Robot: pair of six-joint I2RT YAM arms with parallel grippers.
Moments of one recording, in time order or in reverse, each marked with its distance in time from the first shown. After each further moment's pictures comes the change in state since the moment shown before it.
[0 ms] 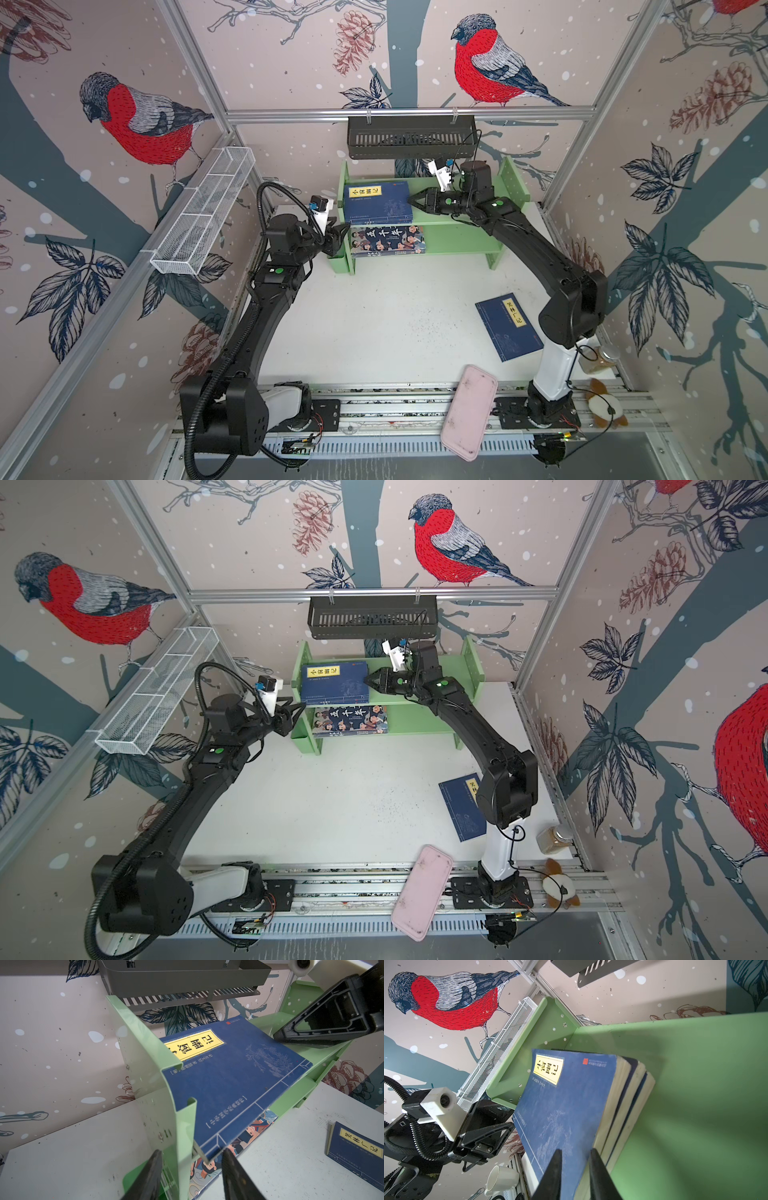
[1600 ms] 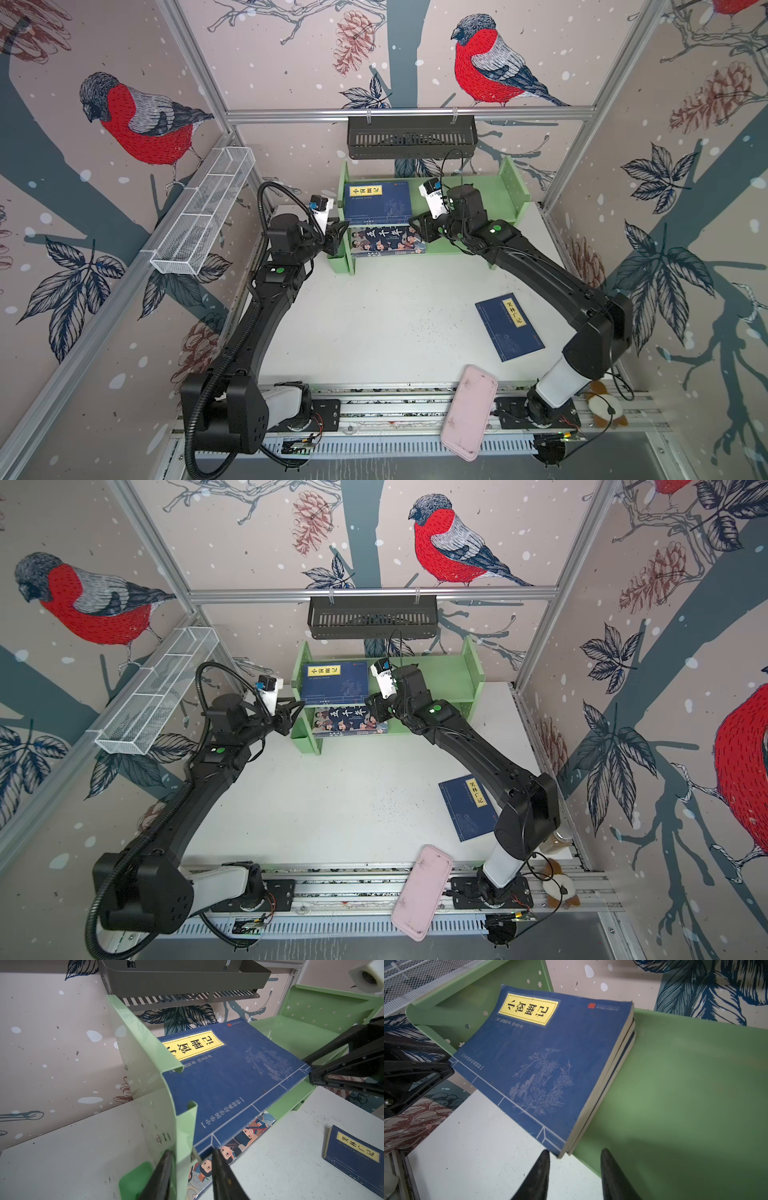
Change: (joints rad) left arm -0.004 0.007 -0.002 0.015 0.001 -0.024; right arm 0.175 -0.216 -0.258 -0.036 0.508 -0.361
